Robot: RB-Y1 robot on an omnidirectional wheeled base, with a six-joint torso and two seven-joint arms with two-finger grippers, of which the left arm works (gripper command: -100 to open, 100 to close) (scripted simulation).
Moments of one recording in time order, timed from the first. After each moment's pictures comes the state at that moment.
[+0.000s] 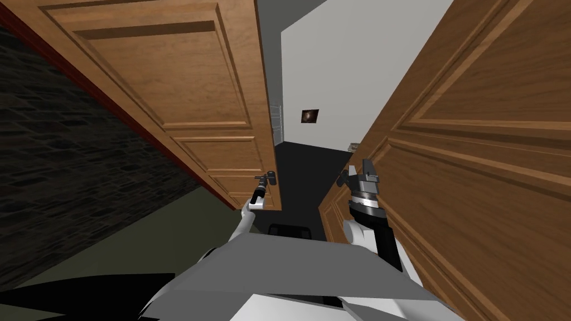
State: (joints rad) arm -0.08 0.07 0.06 -1.20 0.08 -0.28 -0.01
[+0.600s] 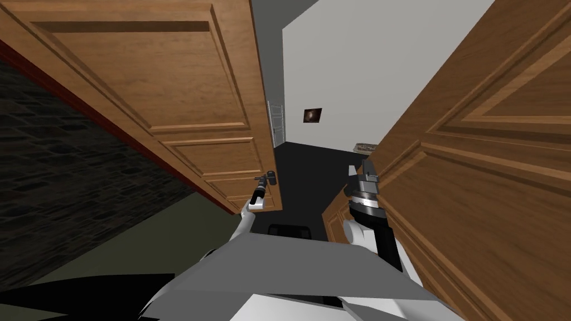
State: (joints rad) arm -0.08 0.06 0.08 -1.20 0.09 -0.28 -0.05
